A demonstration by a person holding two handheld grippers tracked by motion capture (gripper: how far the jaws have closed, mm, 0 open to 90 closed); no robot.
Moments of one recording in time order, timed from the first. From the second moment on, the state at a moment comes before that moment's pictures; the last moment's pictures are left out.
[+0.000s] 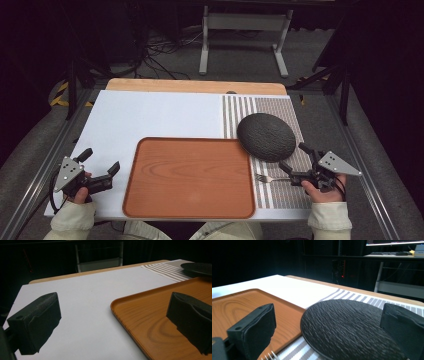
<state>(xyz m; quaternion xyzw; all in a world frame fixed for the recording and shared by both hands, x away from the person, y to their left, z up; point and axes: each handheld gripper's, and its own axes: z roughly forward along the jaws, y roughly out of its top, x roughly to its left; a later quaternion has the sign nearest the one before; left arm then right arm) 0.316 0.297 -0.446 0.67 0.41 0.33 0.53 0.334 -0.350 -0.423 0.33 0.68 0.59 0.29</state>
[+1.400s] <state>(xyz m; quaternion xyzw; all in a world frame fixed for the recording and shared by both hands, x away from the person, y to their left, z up) 0.317 0.297 -0.448 0.67 0.41 0.33 0.52 0.370 -0.319 -0.362 0.21 0.90 0.30 0.24</state>
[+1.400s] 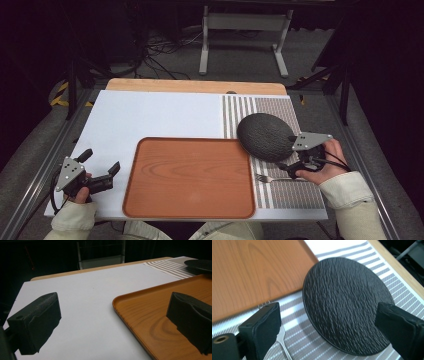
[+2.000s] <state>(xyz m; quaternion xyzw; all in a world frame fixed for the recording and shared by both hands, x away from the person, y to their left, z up) 0.316 0.297 -0.447 0.67 0.42 0.33 0.52 0.378 -0.305 -0.369 0.17 0.95 0.19 0.20</state>
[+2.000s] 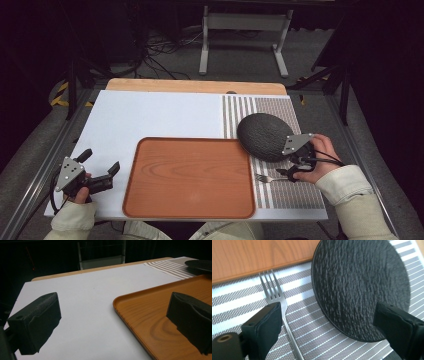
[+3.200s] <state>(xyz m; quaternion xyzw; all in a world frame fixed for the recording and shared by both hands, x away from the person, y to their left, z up) 0.316 0.297 -0.447 0.67 0.41 0.34 0.52 0.385 -0.295 -0.381 0.13 0.98 0.10 0.11</state>
